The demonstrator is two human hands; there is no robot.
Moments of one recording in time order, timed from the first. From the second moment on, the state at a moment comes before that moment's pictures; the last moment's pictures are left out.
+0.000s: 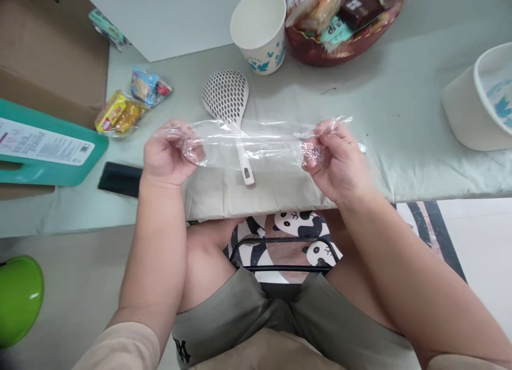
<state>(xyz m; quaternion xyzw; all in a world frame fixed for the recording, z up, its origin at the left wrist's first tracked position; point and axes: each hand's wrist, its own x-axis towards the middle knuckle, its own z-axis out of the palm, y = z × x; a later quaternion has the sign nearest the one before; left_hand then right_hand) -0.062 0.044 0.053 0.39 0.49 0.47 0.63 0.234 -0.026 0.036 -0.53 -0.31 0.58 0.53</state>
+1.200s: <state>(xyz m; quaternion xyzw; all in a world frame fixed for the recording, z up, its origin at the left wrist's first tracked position) -0.056 0.043 0.043 0.43 0.46 0.51 0.58 0.226 -0.035 0.039 -0.40 -0.32 0.83 0.22</state>
